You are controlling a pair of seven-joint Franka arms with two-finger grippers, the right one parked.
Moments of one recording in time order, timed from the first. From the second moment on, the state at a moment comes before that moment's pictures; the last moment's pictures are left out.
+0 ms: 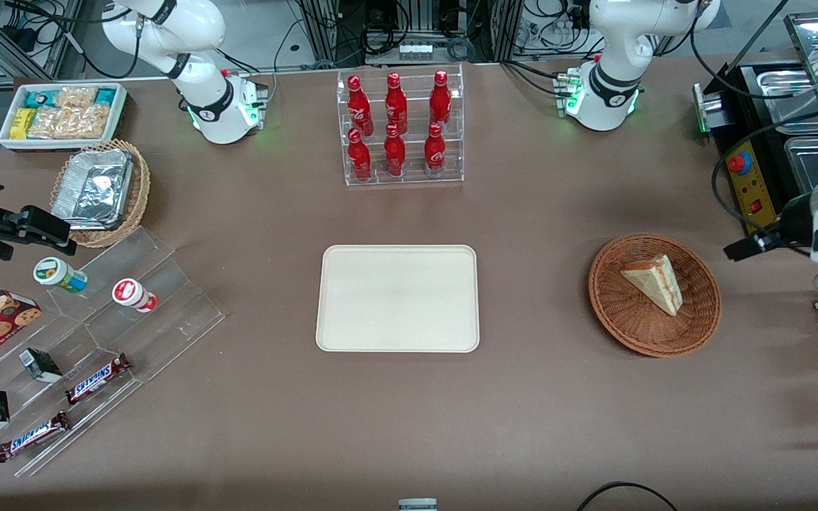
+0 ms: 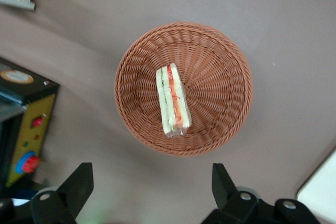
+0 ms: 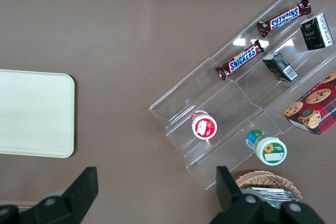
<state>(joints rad) -0.10 0.13 0.16 -1.70 0.02 1.67 -0.44</state>
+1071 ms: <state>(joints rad) -0.10 0.25 0.16 -2.14 -0.05 2.26 -0.76</state>
